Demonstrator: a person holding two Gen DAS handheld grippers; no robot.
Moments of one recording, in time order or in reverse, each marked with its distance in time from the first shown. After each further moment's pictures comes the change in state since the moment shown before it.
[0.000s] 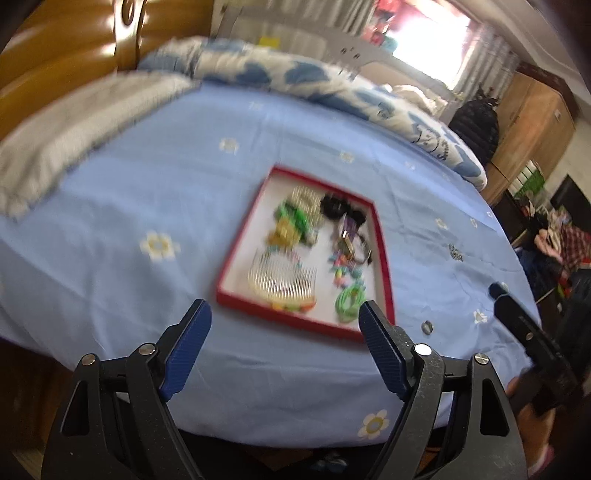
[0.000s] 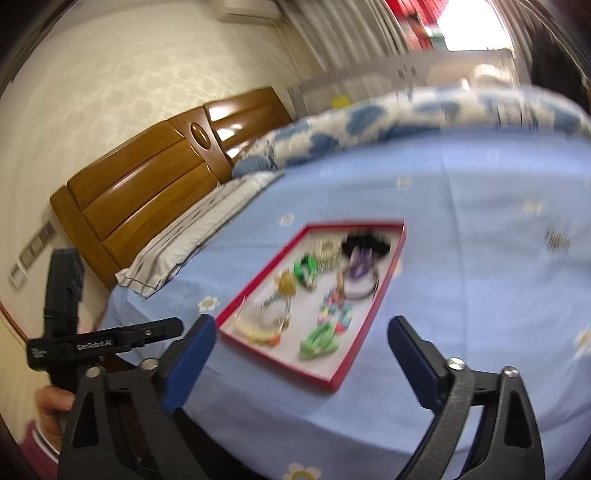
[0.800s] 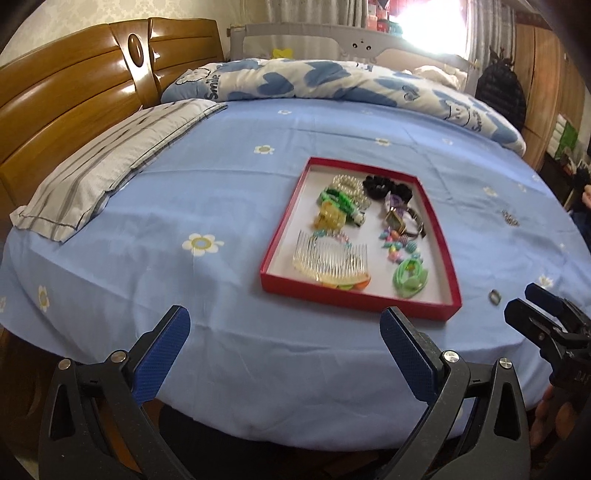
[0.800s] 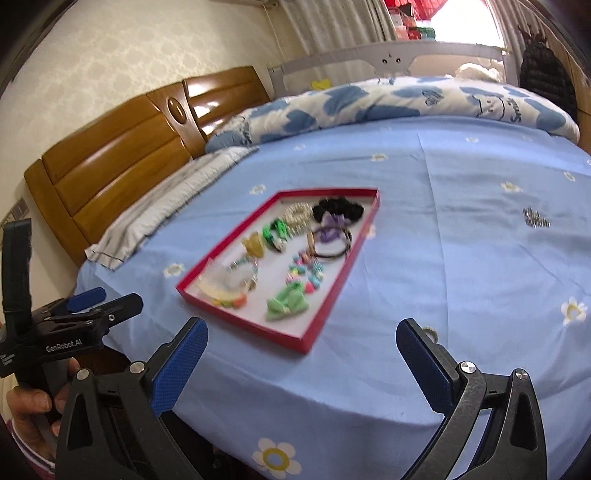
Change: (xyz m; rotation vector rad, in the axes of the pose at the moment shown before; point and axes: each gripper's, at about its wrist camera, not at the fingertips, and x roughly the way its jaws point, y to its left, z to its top) left arm 0.027 -0.008 -0.045 0.127 -0.024 0.251; right arm 0.021 -0.013 -0.043 0.013 0.105 -0.114
